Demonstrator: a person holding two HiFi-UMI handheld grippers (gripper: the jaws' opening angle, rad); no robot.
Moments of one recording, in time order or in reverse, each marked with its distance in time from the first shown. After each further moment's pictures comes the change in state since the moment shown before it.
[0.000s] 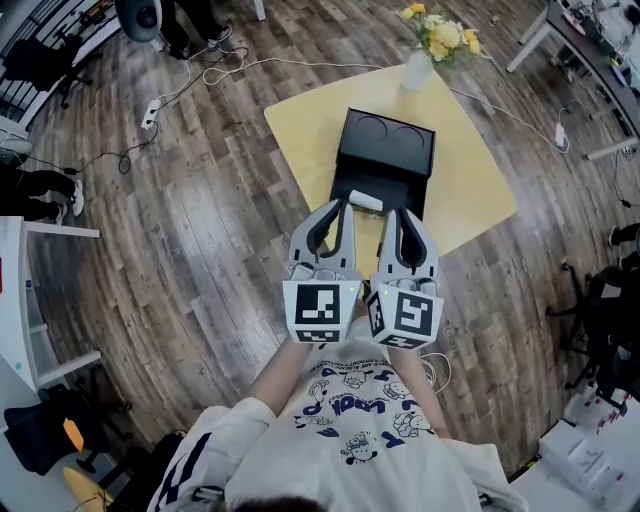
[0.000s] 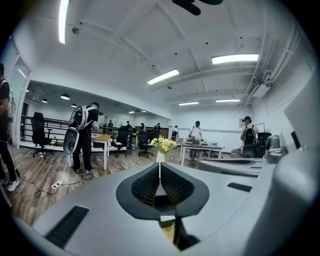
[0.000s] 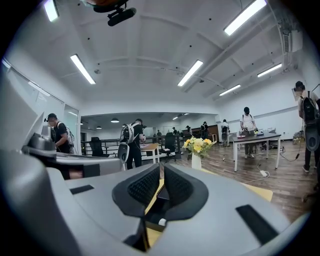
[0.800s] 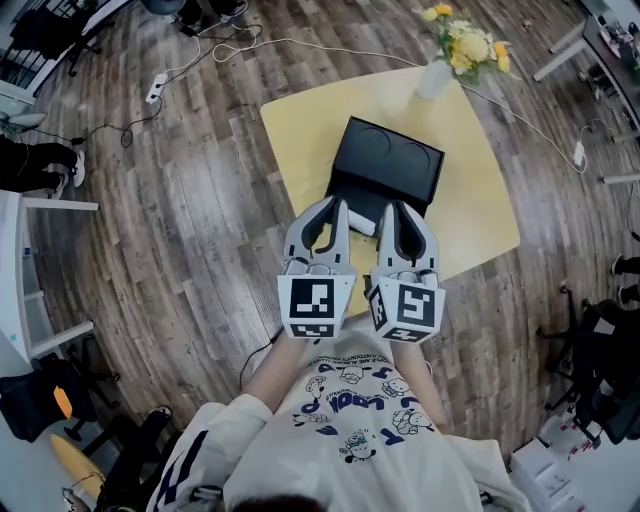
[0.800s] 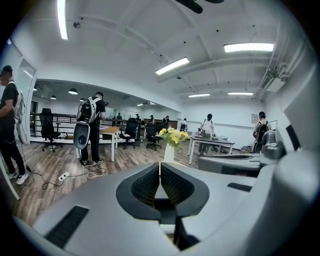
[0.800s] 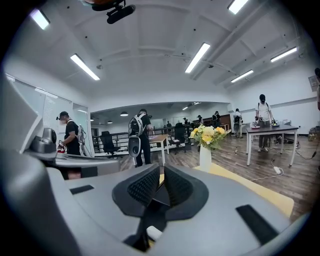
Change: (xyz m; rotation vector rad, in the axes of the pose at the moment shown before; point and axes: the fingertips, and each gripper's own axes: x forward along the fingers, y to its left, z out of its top) left arm 0.083 0.006 -0.020 -0.036 0.095 0.106; right arm 0.084 -0.047 -0.016 0.000 0.107 0.144
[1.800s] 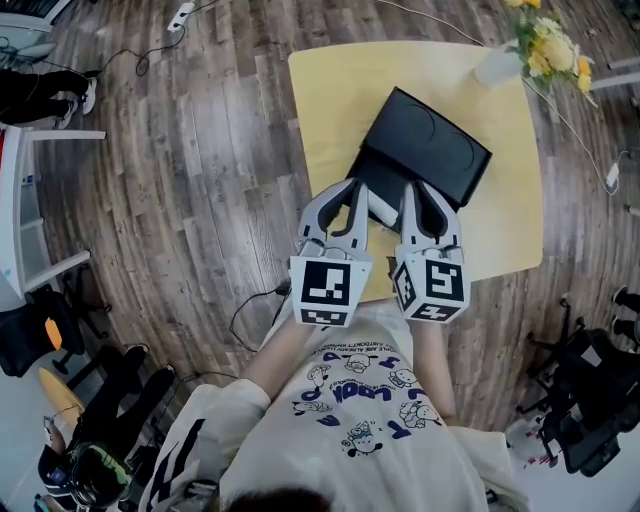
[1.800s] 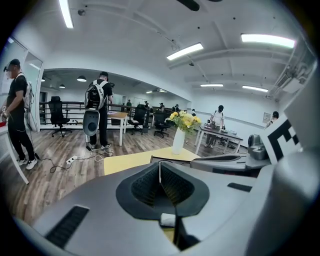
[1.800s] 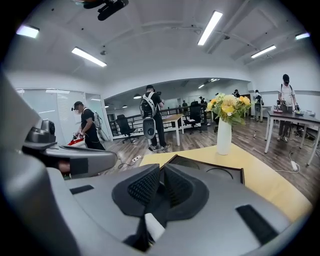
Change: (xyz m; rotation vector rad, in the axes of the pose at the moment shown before) left arm 0.028 0.021 -0.050 -0.084 0.141 0.087; right arm 0.057 -0.003 -0.062 -0.029 0.240 0.207
